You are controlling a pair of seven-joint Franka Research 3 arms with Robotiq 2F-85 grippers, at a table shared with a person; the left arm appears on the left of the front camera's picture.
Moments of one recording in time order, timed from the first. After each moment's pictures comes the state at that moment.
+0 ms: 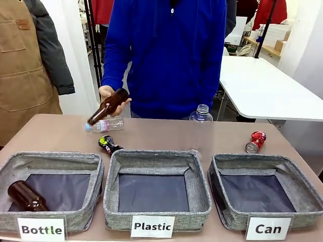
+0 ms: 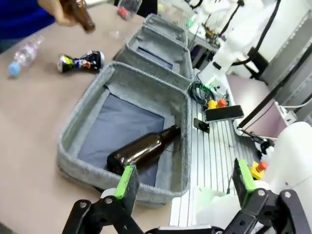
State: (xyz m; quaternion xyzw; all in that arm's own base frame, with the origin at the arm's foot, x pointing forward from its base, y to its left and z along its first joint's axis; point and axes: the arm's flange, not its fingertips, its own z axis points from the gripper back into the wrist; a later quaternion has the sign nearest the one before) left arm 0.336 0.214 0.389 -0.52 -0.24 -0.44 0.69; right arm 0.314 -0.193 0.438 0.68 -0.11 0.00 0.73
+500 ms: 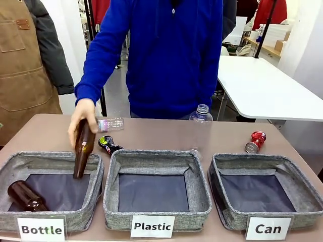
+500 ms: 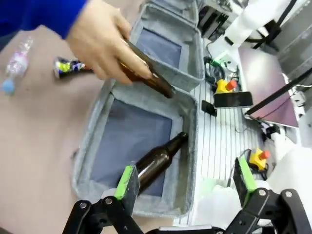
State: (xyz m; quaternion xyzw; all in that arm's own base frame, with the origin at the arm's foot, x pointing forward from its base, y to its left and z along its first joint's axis) left arm 0.391 0.132 0.469 -0.44 -0.15 -0.48 0.74; right arm 0.313 -0.194 0.438 0.68 -0.11 0.00 0.73
